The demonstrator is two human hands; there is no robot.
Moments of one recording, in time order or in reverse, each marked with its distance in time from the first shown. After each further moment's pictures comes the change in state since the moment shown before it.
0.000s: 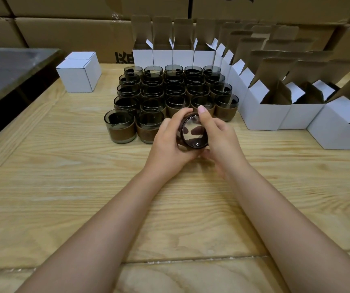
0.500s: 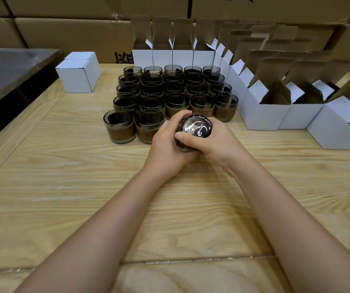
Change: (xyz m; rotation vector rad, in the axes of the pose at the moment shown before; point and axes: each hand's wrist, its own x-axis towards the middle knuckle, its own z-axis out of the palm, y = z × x) left_hand 0.000 0.000 0.000 -0.060 -0.001 -0.055; right_hand 0.006 0.002 -0.012 -0.239 -0.217 -0.119
